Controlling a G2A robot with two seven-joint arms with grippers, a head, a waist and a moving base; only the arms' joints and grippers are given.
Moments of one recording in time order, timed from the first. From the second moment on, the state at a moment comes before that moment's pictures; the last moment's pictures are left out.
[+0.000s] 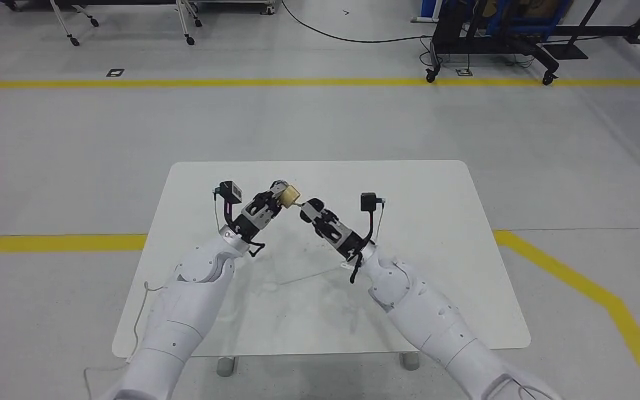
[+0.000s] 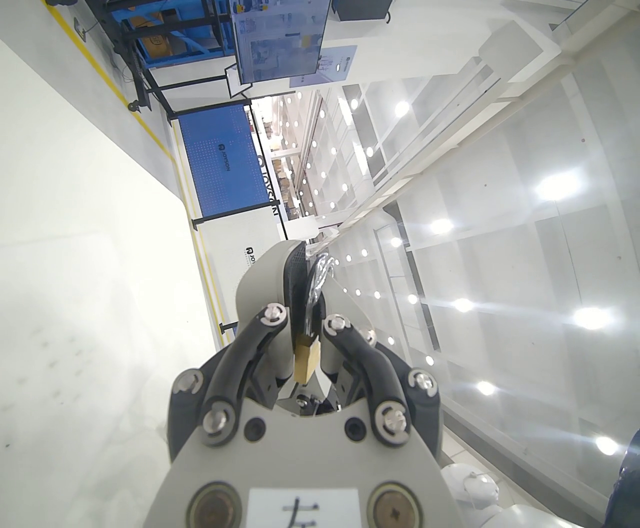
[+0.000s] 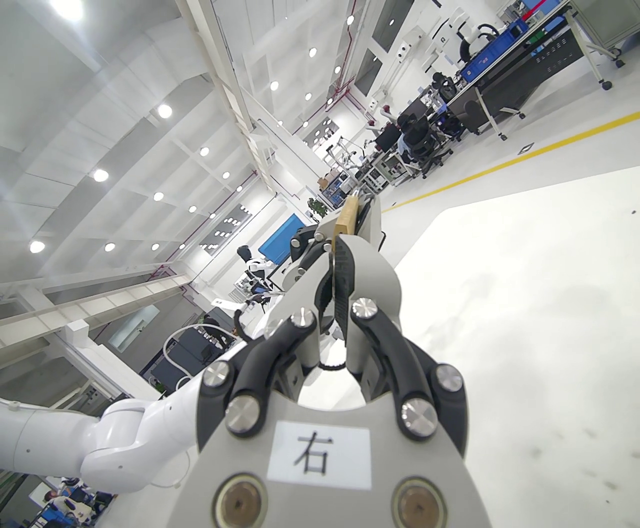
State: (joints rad) left arm 1.07 -1.31 -1.17 -1.04 -0.51 -0.49 -0.65; right arm -1.09 -1.40 0.86 -1.08 -0.26 -0.69 -0.08
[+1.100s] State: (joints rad) left arm 1.07 -1.31 -1.19 -1.05 -0.51 -0.47 -0.65; right arm -1.09 -1.44 0.89 -1.03 -0.30 -0.71 -0.13
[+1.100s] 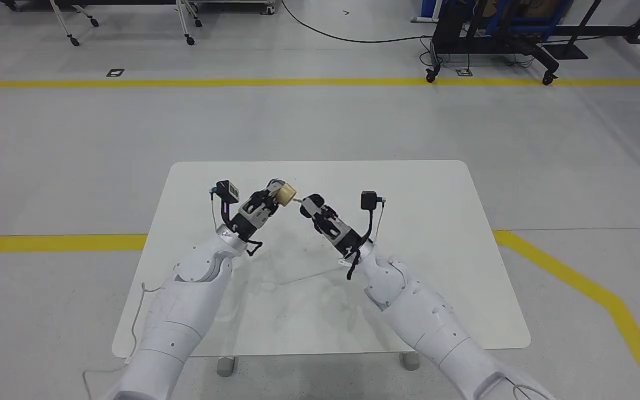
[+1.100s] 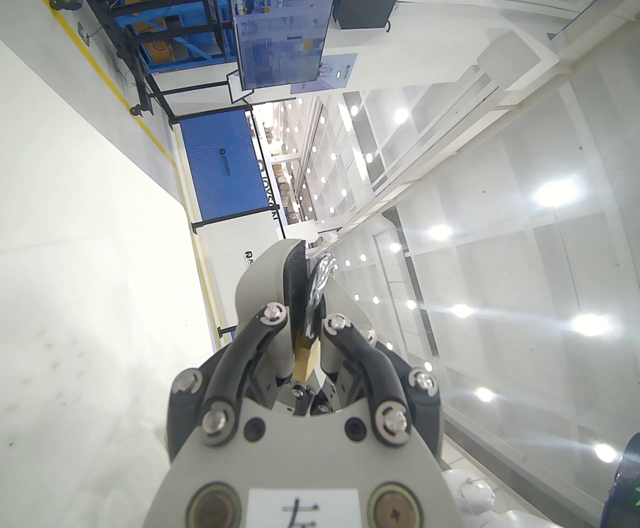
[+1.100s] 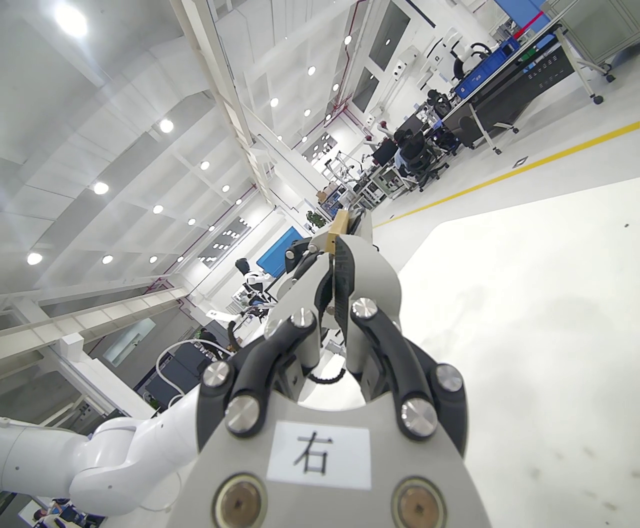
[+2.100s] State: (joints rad) left arm 1.08 -1.32 -1.19 -1.05 -0.50 -0.45 -0.65; right arm -1.08 -1.47 0.89 -1.02 -0.40 -0.68 -0.13
